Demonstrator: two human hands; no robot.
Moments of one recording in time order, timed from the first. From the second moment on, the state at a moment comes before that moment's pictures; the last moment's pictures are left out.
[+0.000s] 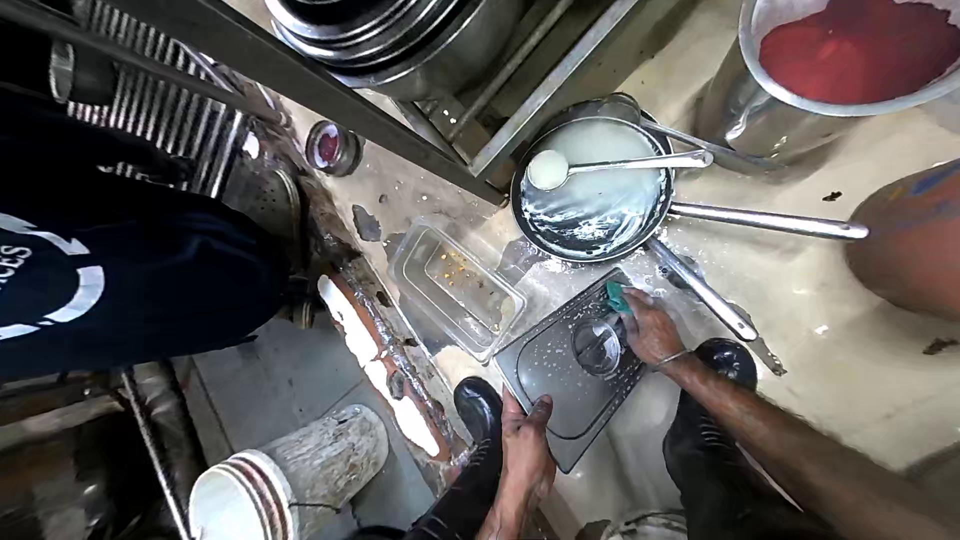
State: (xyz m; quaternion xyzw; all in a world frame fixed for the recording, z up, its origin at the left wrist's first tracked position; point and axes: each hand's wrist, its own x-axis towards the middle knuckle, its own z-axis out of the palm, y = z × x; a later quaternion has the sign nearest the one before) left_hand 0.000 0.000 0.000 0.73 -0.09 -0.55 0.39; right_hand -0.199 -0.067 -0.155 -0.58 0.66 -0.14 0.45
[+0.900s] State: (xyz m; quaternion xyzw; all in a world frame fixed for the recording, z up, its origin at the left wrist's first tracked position) left_hand 0.021 -0.009 -0.015 0.73 0.04 -0.51 0.44; right_hand -0.207 -0.019 -0.137 -0.80 0.30 -0.10 0.50
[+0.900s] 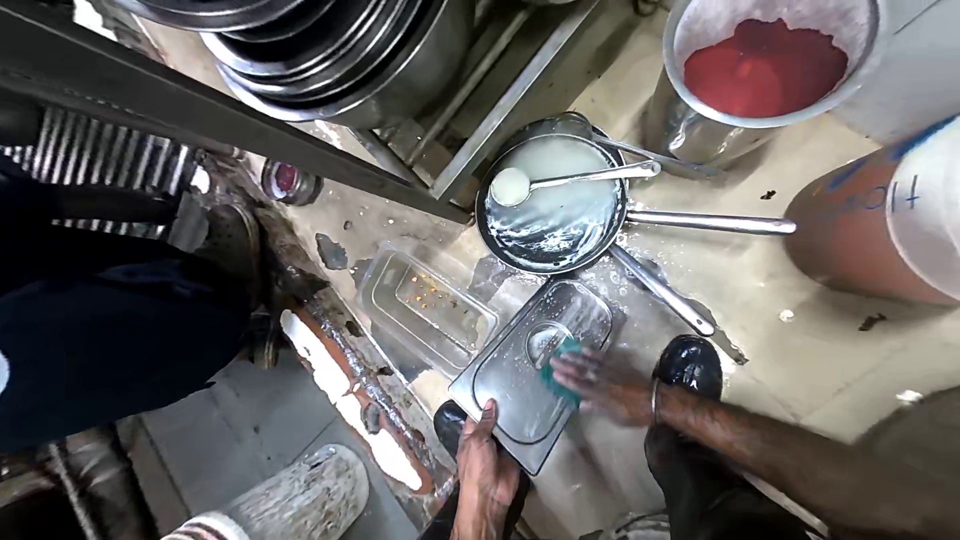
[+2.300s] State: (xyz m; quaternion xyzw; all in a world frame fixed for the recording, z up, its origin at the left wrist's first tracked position) left_hand 0.009 -0.008 -0.015 0.75 0.06 -0.50 0.43; right_hand -0.239 -0.056 -0.178 -0.70 0.59 -0.04 0.40
